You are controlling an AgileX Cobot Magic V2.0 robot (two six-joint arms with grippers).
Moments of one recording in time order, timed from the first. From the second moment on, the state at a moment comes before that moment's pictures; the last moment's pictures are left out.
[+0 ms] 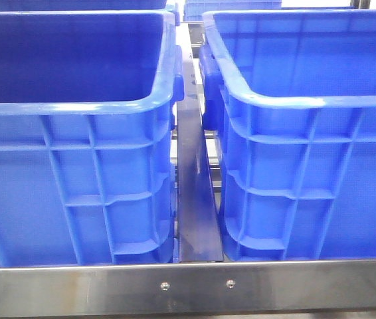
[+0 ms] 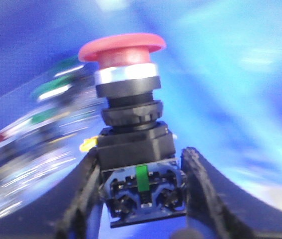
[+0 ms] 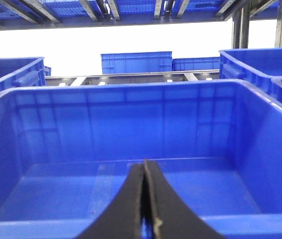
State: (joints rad) left arm -0.70 1.32 -1.31 0.01 0.81 0.02; right arm 0.01 -0.01 0.03 -0.01 -0.13 0.07
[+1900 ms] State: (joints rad) left arm -0.97 1.32 -1.31 0.03 0.81 0.03; right arm 0.01 0.57 -0.82 0.60 0.88 -0.05
